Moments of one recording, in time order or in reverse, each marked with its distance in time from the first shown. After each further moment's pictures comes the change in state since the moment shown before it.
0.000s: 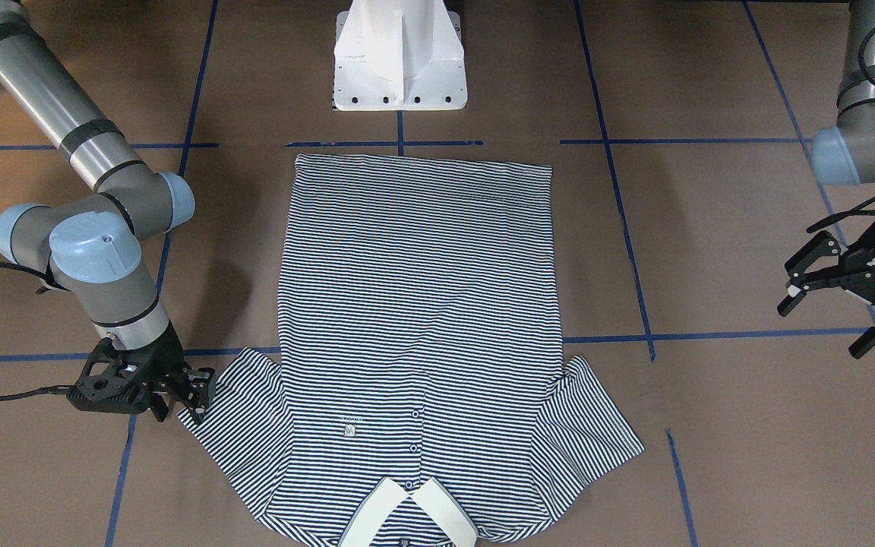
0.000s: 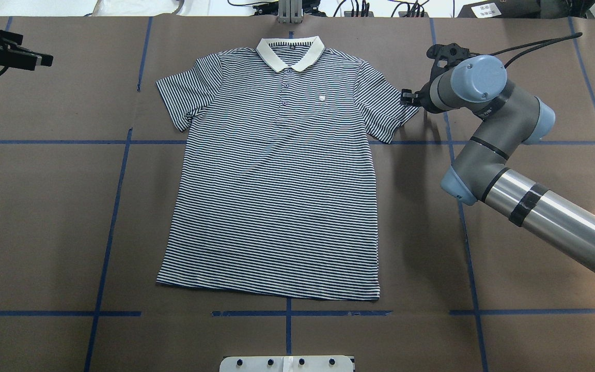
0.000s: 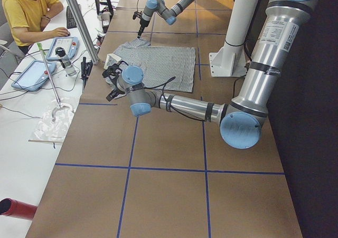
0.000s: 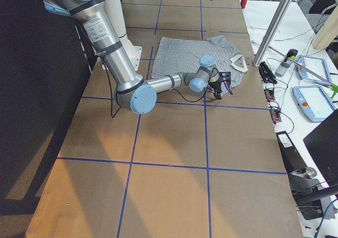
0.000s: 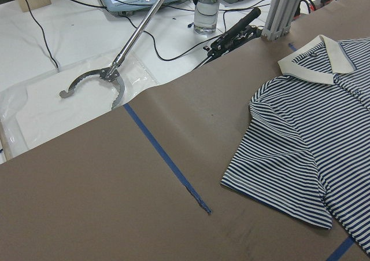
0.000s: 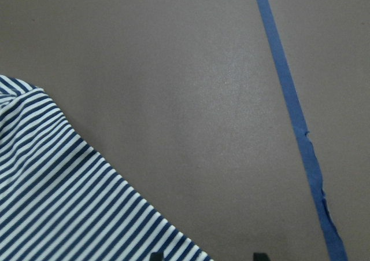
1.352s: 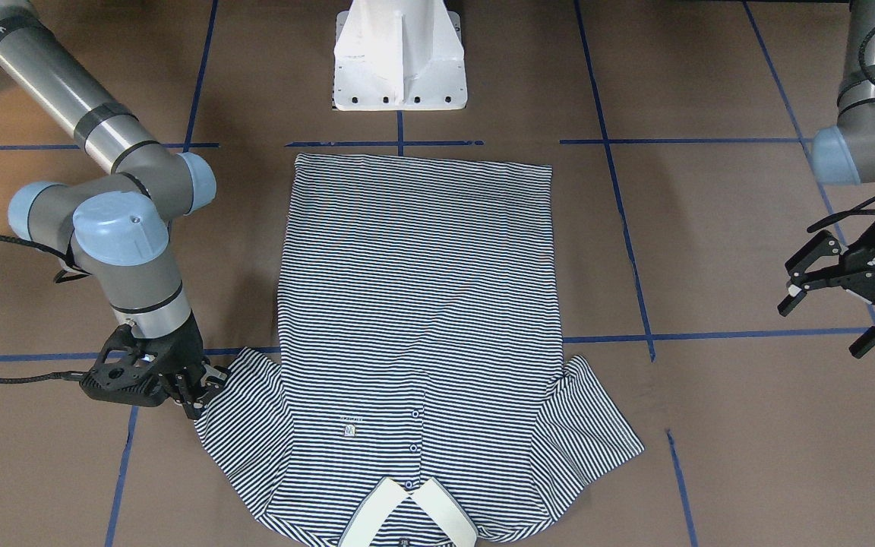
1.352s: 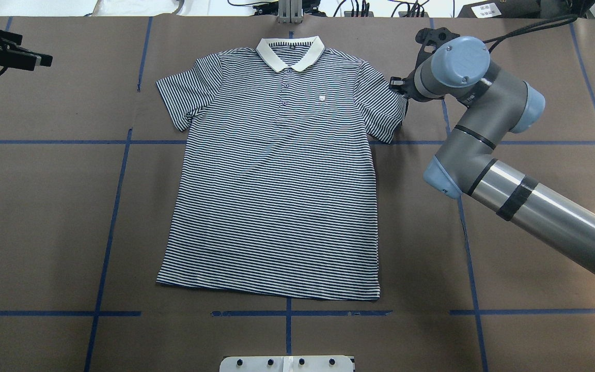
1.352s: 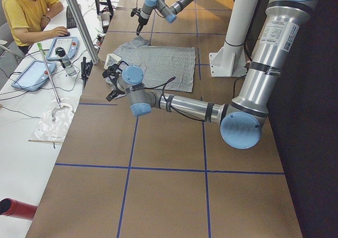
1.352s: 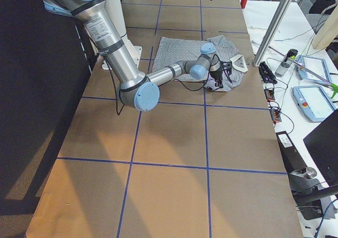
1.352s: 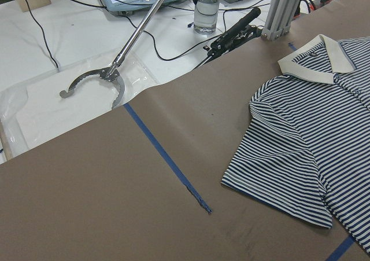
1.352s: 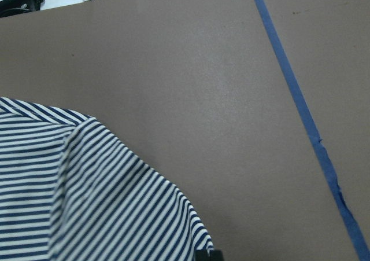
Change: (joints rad) left arm -0.001 0.001 -0.001 0.000 0.000 0.002; right arm -0.017 0.083 0.137 -0.281 -0.055 0.103
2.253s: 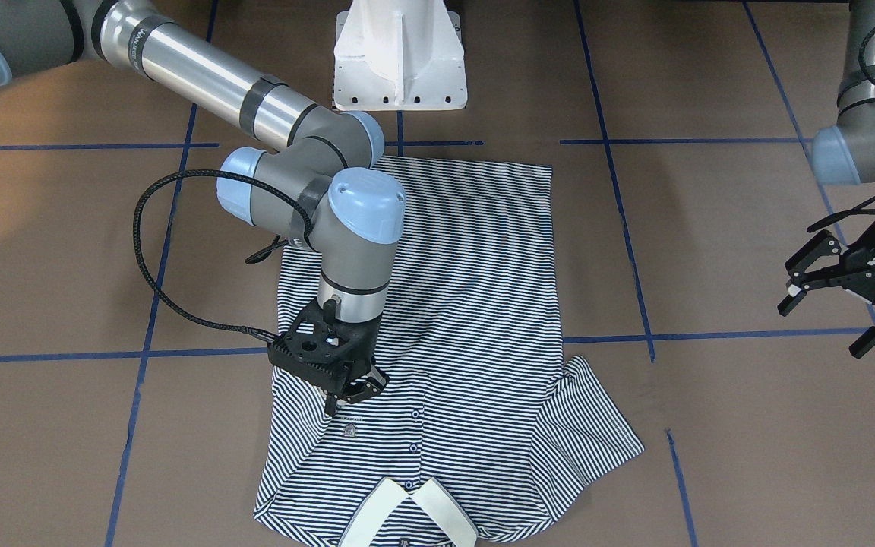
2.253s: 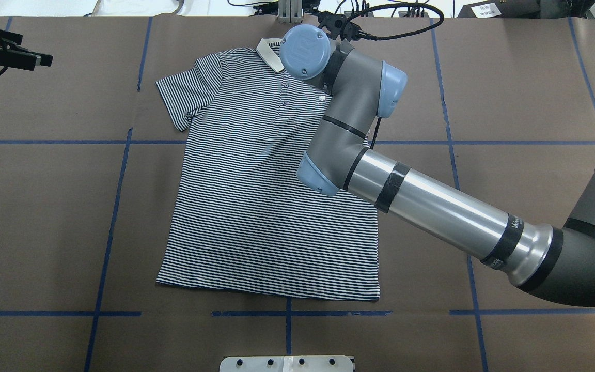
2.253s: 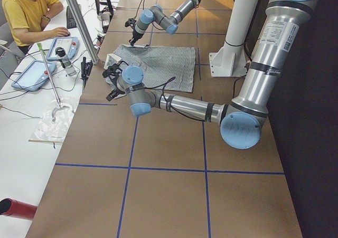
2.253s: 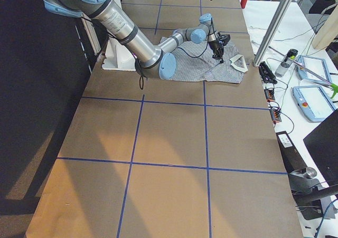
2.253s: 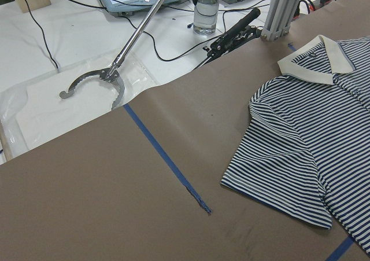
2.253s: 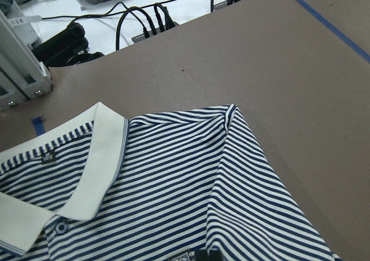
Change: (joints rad) left arm 0.000 0.000 -0.002 0.000 0.000 0.000; right arm -0.132 0.384 -0.256 -0.227 -0.219 0.328
